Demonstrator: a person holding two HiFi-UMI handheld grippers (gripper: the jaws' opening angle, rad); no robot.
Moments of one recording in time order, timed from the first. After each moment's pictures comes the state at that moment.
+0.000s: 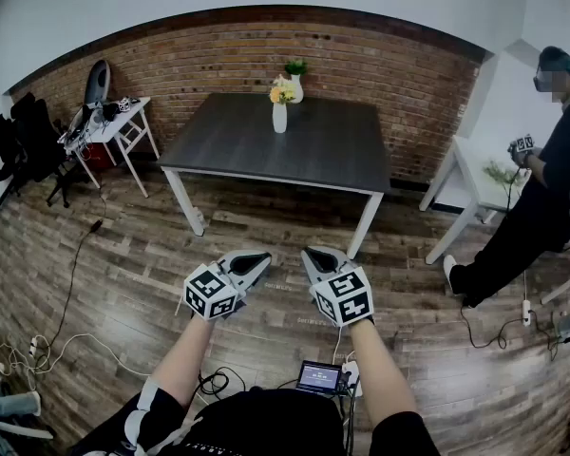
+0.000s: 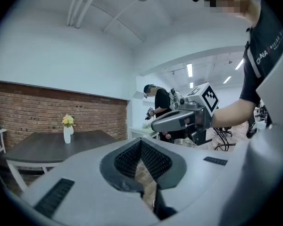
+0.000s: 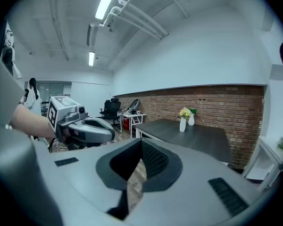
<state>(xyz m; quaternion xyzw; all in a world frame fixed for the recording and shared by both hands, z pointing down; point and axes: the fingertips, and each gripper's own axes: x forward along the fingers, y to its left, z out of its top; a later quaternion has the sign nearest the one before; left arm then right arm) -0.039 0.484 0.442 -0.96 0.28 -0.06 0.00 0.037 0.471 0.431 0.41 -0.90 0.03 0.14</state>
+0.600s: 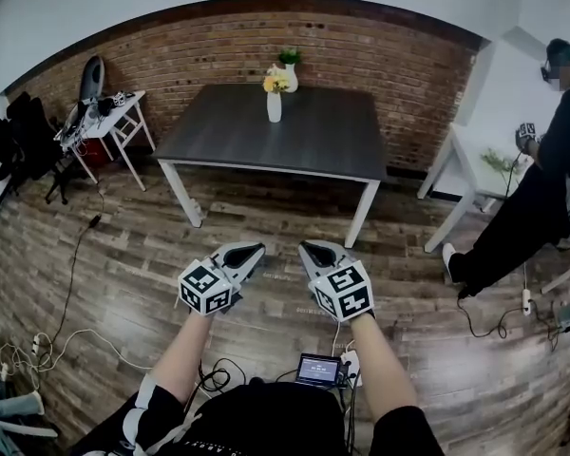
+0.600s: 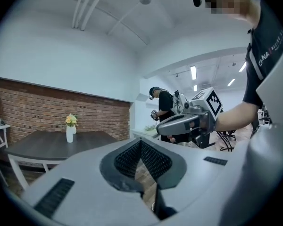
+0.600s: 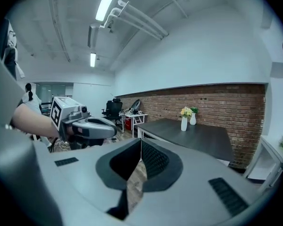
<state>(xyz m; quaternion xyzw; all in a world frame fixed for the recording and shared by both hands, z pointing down) -0.036 0.487 0.444 -0.95 0.30 -0.04 0.00 0.046 0.481 0.438 0.40 -0.91 0.03 0.14</state>
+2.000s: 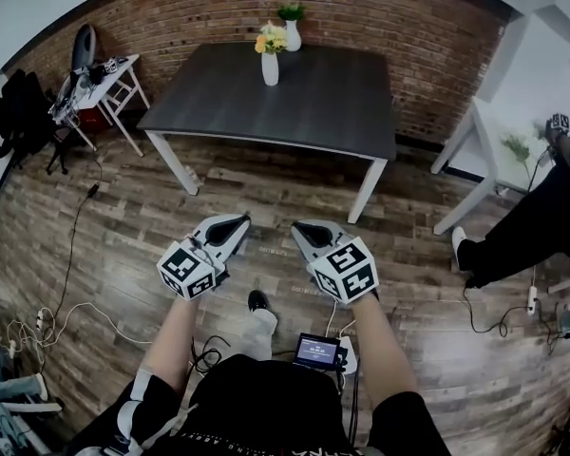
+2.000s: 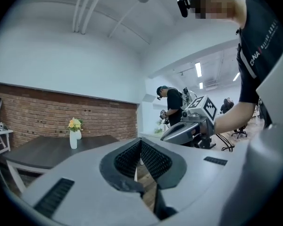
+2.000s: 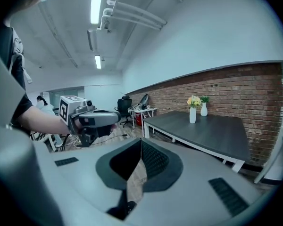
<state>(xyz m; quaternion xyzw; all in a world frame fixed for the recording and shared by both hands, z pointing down) -0.001 0.386 0.450 -0.94 0.34 -0.03 0.02 0.088 0.380 0.481 0.31 -0.93 0.08 0.15</state>
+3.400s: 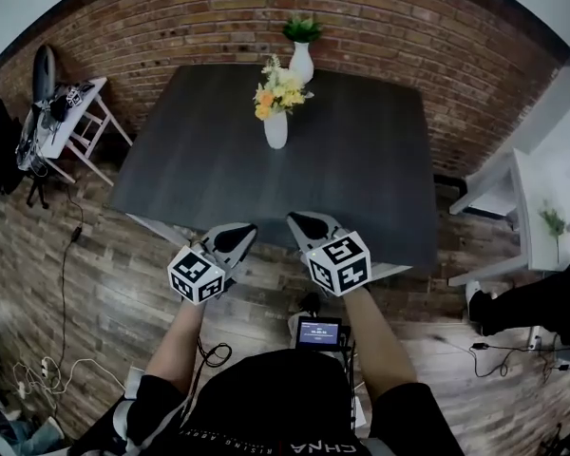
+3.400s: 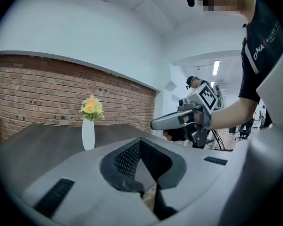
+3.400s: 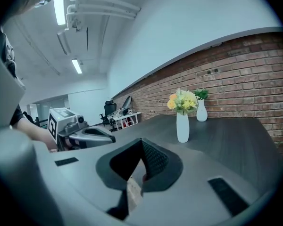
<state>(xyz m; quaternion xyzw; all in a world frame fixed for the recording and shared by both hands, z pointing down) -0.078 -0.079 0.511 -0.94 0.33 -0.08 -0.06 -0.008 -0.105 0.497 0.34 -0.92 0.13 0.12</state>
